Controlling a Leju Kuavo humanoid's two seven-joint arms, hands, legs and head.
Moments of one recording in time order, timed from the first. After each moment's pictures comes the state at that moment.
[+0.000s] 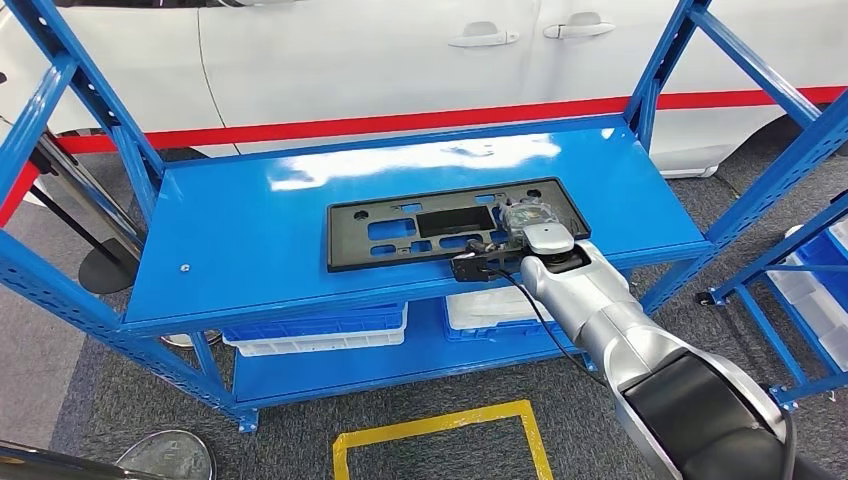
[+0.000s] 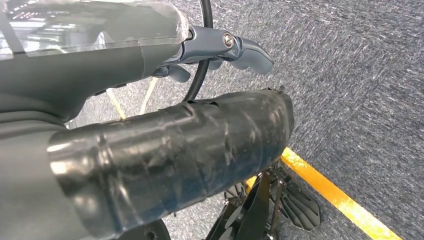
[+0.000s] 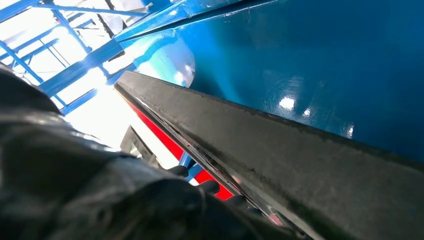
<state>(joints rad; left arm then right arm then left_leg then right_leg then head) -0.08 -0.09 0.82 -0.19 -0.29 0.24 0.15 -0.98 0.07 0.87 -0.33 0.86 0.16 -0.18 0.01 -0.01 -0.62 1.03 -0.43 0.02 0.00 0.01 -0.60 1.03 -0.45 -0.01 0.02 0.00</state>
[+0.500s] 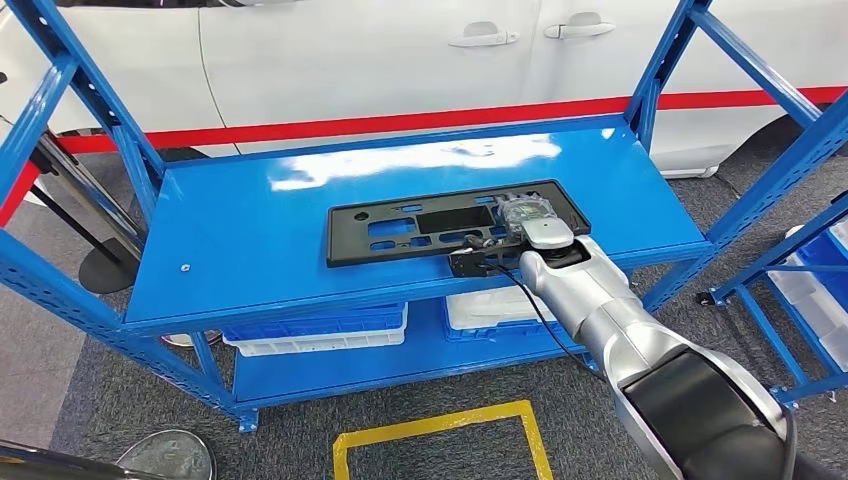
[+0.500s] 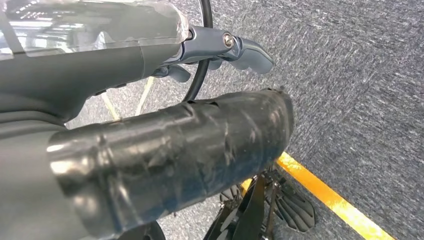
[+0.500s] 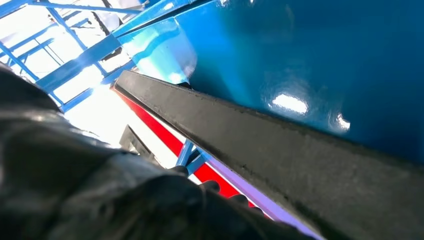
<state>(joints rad) -0.08 -0.09 0.82 -0.19 -0.30 0.24 0.13 -1.00 0.07 0.87 -0.34 0.85 0.17 -0.18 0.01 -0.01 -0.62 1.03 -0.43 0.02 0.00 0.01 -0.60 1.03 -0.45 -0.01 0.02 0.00</state>
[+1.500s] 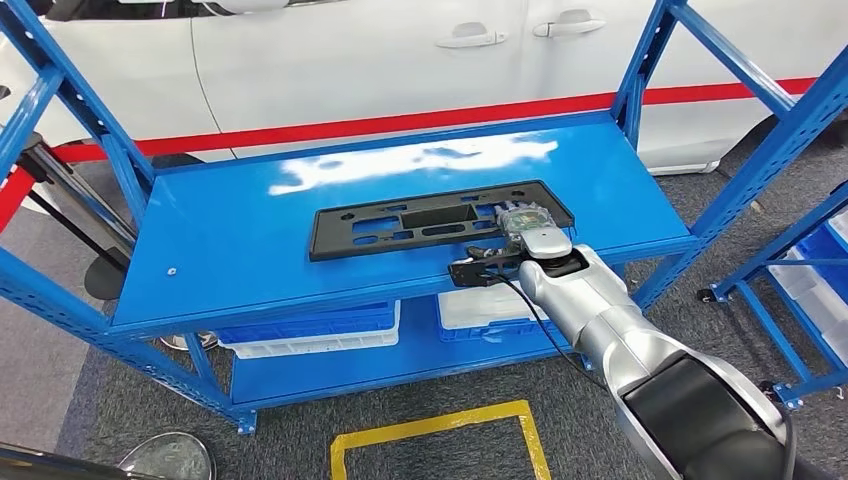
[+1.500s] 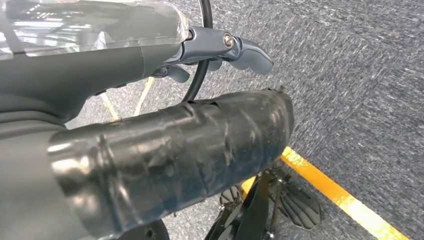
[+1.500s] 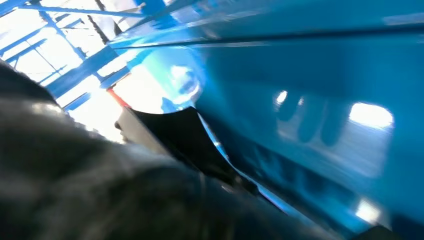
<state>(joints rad) -0.08 -0.09 0.83 -0.19 -0.31 0.26 0.13 -0.98 0.07 0.90 -0.34 0.84 0.16 -0.18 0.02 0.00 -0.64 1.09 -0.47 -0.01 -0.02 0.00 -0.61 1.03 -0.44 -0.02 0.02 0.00</state>
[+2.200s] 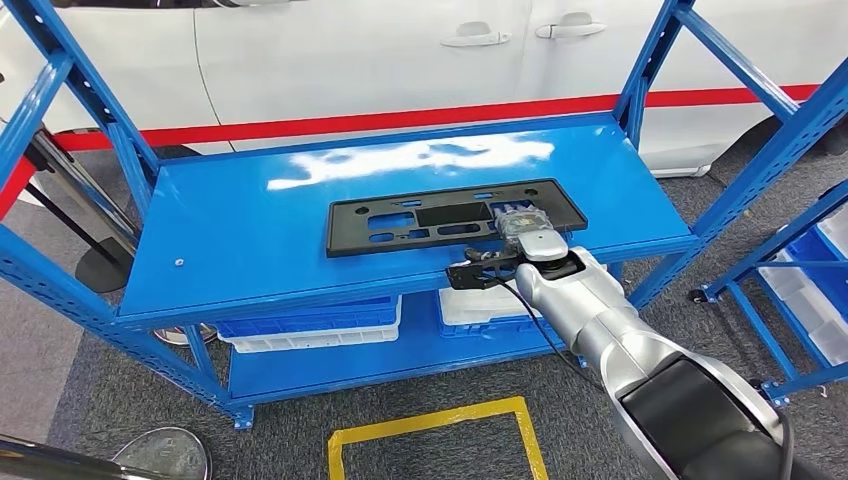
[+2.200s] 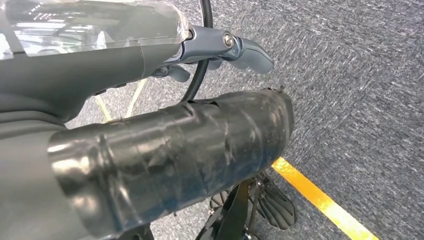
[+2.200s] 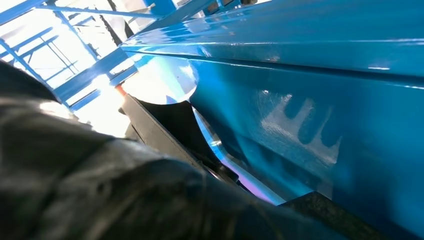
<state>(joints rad) -0.08 -0.09 0.85 -0.19 -0.29 0.26 0.09 -0.97 0.07 0.92 -0.34 0.83 0.16 -0.18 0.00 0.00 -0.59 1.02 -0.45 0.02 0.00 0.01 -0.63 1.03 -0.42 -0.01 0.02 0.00</state>
